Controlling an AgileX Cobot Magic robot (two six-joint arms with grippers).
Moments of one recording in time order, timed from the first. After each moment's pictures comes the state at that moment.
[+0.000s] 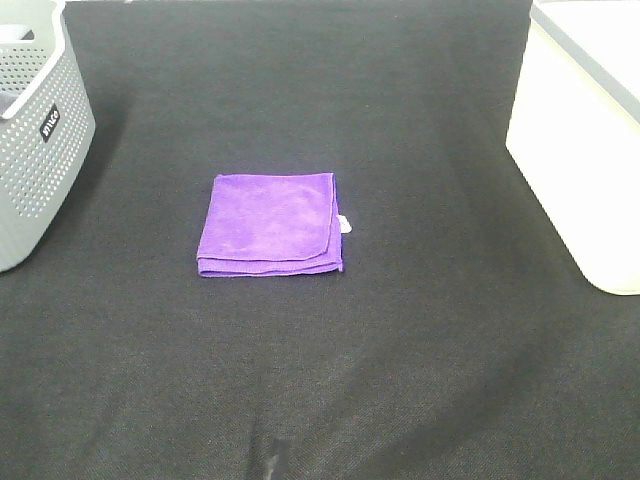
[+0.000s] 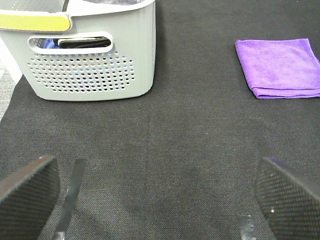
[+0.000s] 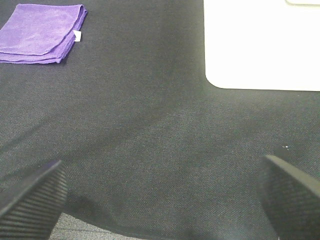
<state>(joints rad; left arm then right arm) -0.01 0.00 -0.49 0.06 1.05 -0.04 0.03 0.00 -0.46 0.07 1.10 -0.08</state>
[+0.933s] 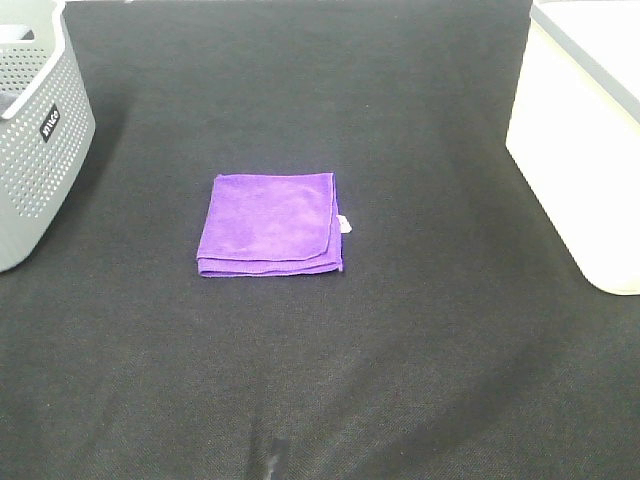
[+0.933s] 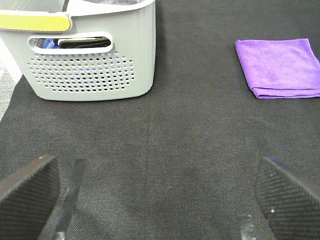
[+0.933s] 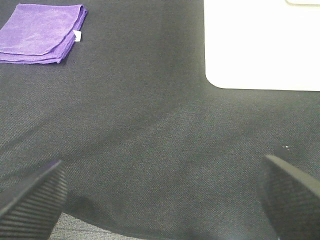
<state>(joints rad) -0.01 0.00 -0.49 0.06 1.05 -0.04 0.03 0.00 -0.46 0.07 1.10 -0.08</state>
